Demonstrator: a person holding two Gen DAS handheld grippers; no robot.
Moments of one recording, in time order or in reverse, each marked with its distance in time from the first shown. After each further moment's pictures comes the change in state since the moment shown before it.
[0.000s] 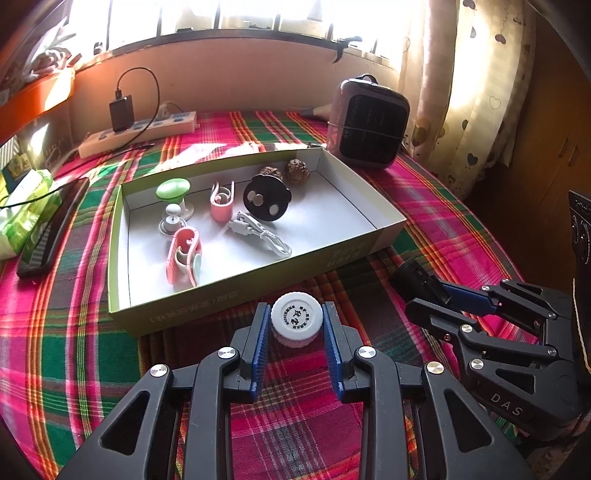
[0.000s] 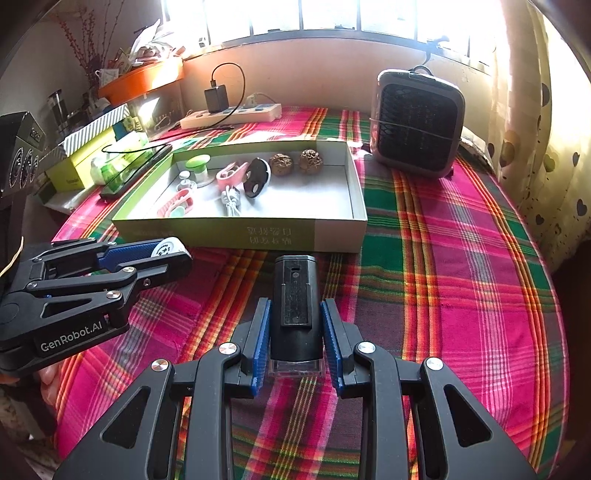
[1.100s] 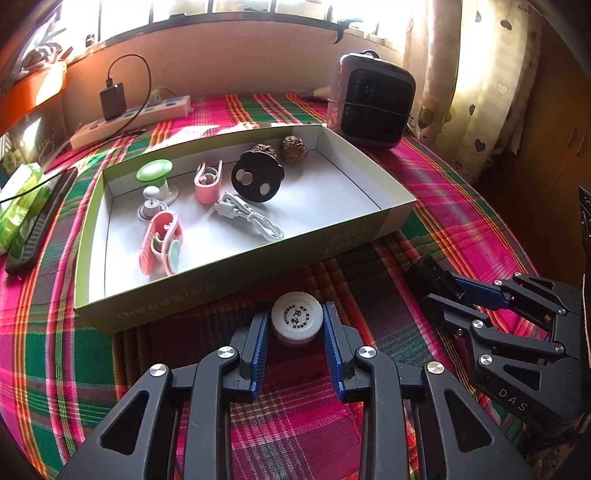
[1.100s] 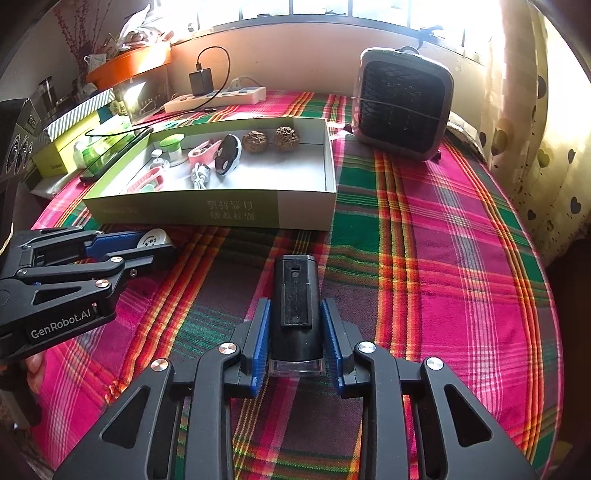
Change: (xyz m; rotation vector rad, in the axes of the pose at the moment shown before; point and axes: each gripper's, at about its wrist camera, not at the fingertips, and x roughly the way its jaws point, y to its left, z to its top) left arm 0.027 -0.010 -0.004 0.008 0.059 0.032; right arm 0.015 -0.019 -0.014 -0.012 0.052 -0.051
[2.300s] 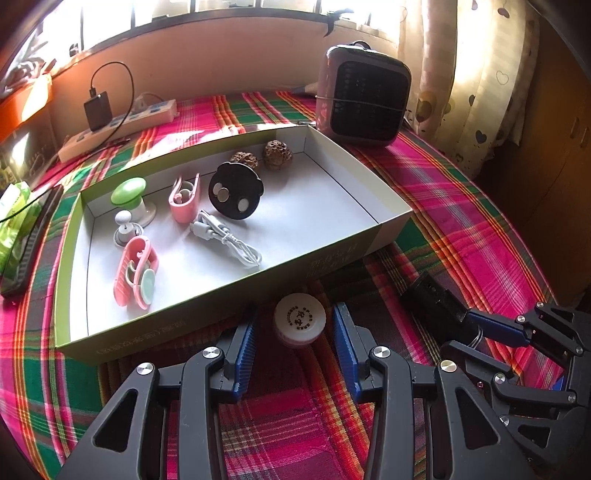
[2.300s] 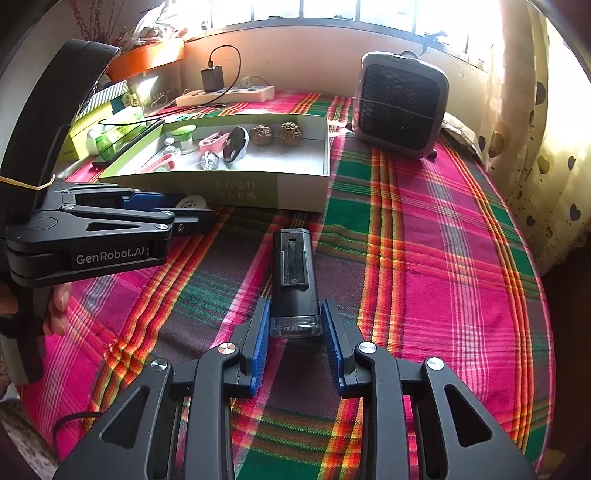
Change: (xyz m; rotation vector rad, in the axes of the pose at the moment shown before) left arm 0.014 -0.015 0.017 0.032 0.021 0.014; right arm -0.015 -0.005 -0.017 -0.046 -0.005 0.016
